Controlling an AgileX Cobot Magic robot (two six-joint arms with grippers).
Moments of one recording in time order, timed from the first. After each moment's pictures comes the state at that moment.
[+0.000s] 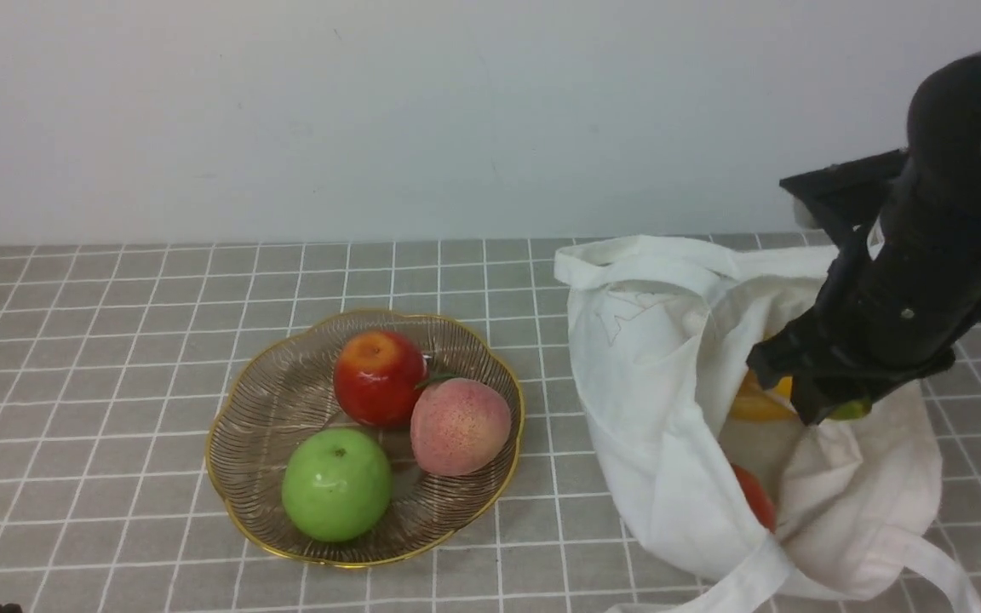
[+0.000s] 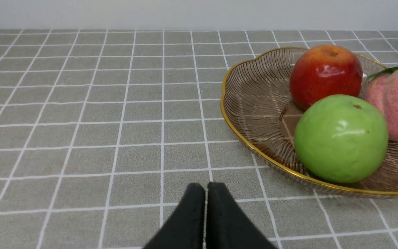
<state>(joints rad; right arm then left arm) 0.37 1.60 -1.28 -0.08 1.23 0.10 -0.01 -0.02 0.03 -0.12 0.37 0.07</state>
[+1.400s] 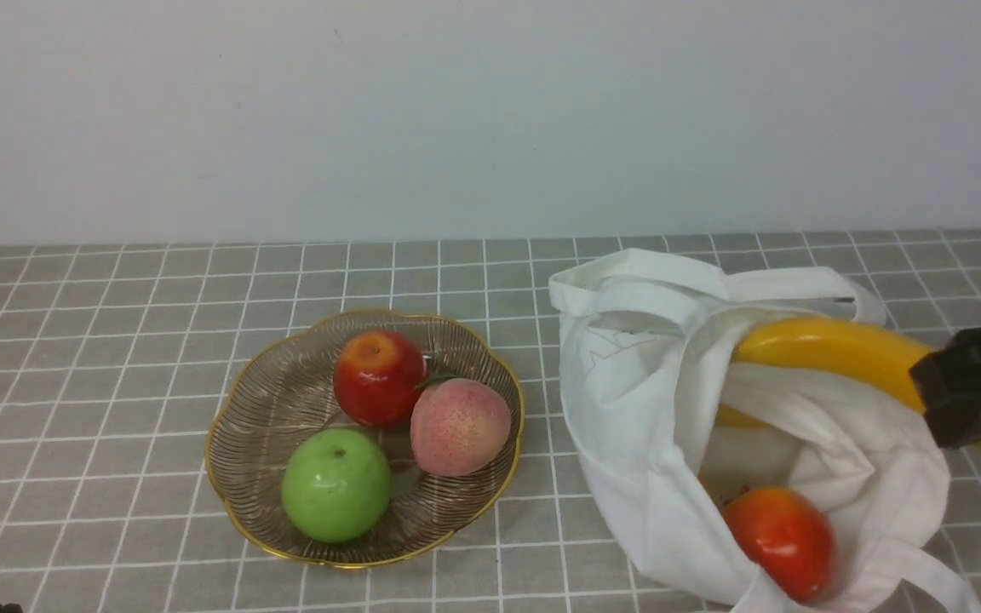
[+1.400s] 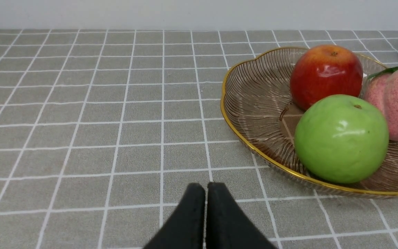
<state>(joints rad) 0.21 1.26 -1.10 0.03 1.24 0.05 -0.01 -0.02 0.03 -0.12 0.37 0.07</state>
